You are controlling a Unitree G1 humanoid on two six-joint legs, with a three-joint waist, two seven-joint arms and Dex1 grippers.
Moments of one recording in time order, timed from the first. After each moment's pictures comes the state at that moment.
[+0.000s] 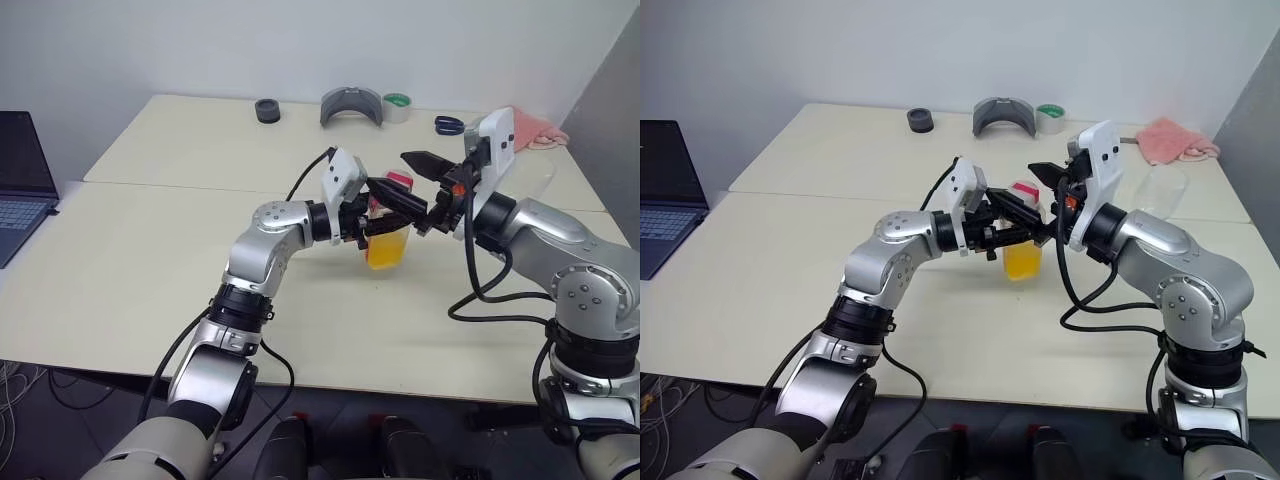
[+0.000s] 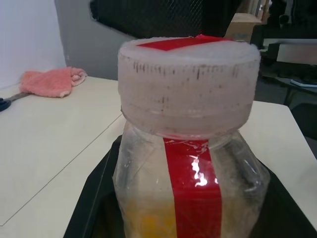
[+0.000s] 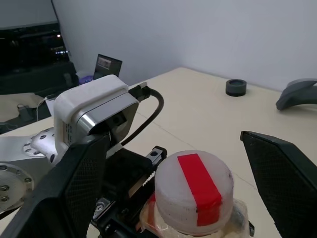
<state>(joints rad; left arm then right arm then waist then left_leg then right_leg) -0.85 0.19 -0.13 0.23 -0.32 0.39 -0.98 -0.68 -0.47 -0.10 -0.47 0.87 0.97 0.33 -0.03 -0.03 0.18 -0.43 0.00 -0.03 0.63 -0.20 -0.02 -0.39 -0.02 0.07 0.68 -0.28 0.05</state>
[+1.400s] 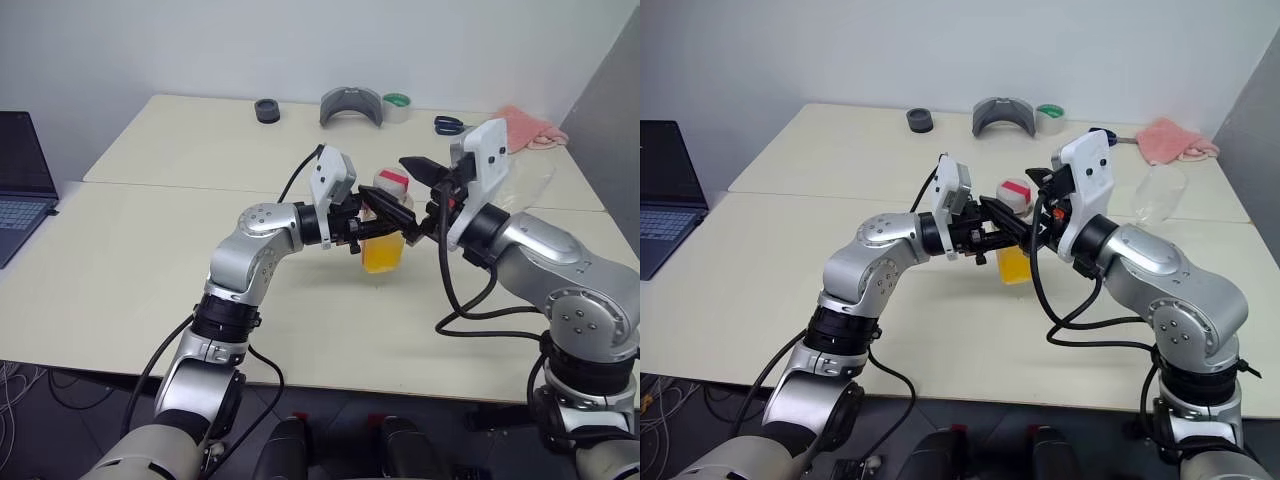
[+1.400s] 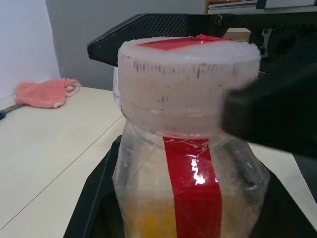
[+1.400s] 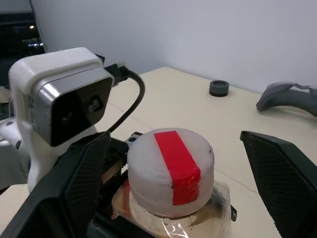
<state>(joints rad) -0.79 0.25 -0.13 0.08 -0.39 0.47 -0.97 -0.64 -0.41 -0.05 -0.61 0.79 1.00 0.12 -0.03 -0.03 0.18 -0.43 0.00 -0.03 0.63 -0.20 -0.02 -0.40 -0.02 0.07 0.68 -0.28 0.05</state>
